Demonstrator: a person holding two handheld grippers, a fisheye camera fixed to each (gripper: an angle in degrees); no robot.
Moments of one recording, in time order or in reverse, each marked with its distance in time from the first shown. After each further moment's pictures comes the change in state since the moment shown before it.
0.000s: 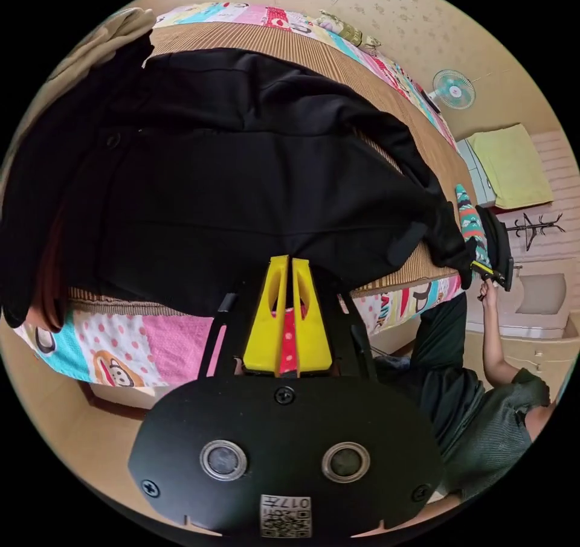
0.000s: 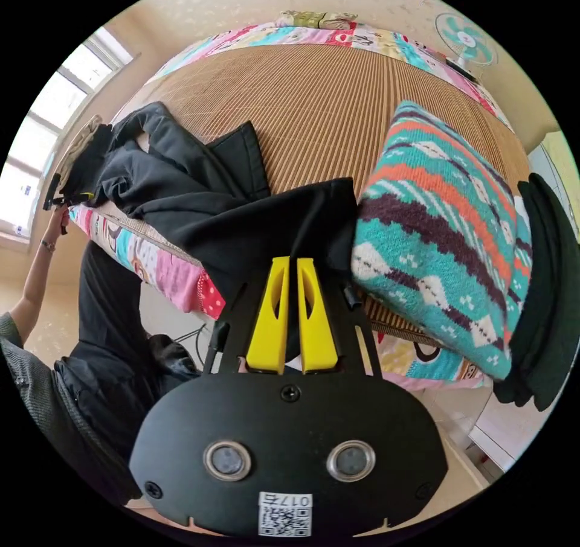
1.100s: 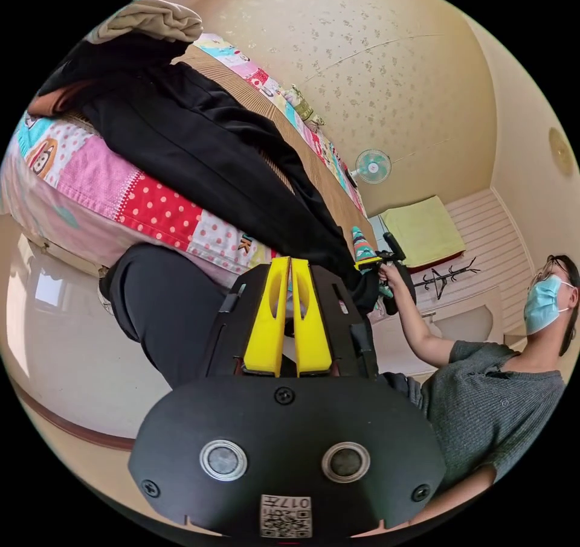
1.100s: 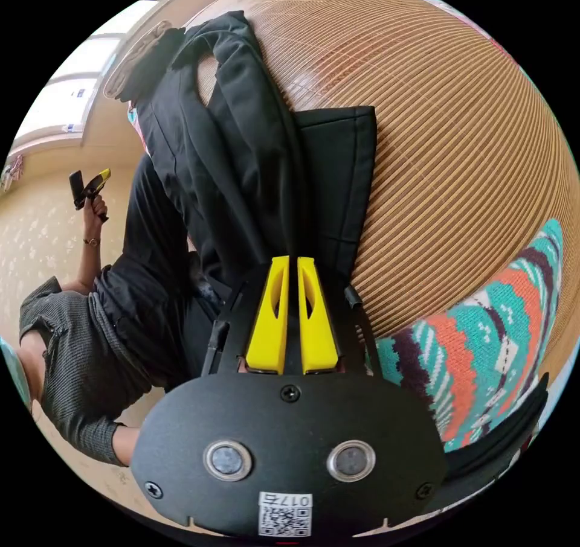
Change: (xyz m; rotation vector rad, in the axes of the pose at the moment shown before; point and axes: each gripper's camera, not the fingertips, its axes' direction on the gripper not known) left arm 0.049 0.283 -0.016 0.537 0.490 -0.173; right arm -0.110 -0.165 0.087 -0.470 -0.292 -0.460
